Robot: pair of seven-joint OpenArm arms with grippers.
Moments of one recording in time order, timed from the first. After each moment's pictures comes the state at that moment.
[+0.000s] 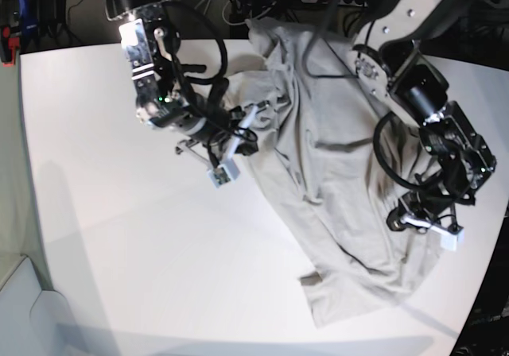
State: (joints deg) left arm -26.2 -0.7 -47.6 70.7 -23.1 -29.5 66.9; right arm -2.6 1.3 -13.8 93.4 15.7 16.6 -46.7
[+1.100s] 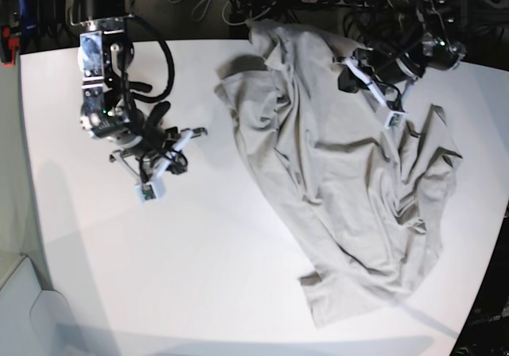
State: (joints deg) left arm 18.3 0.5 -21.8 106.1 -30.4 -28.2 71.6; right arm -1.9 6.7 -0.7 93.3 16.1 16.6 -46.9
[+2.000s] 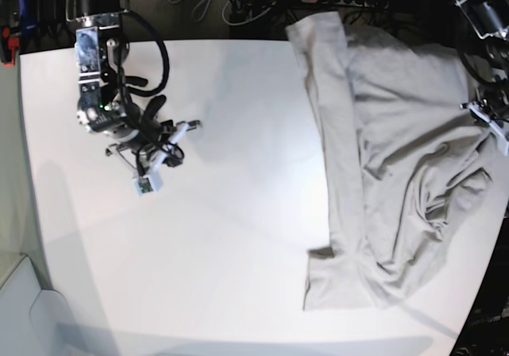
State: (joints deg) left arm -0.9 -26.1 -39.6 68.5 -17.8 -34.2 59.5; right arm -3.1 8.1 -0.8 93.5 16.1 16.6 -47.1
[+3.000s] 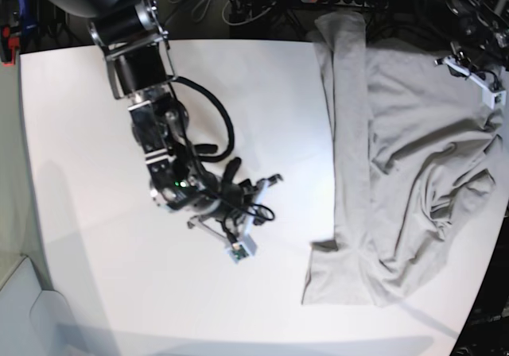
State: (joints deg) left arm 9.6 -2.7 -58.3 98.0 -17.8 -39.8 73.2; right arm 19.2 -1.3 -17.4 76.7 15.4 16.6 -47.1
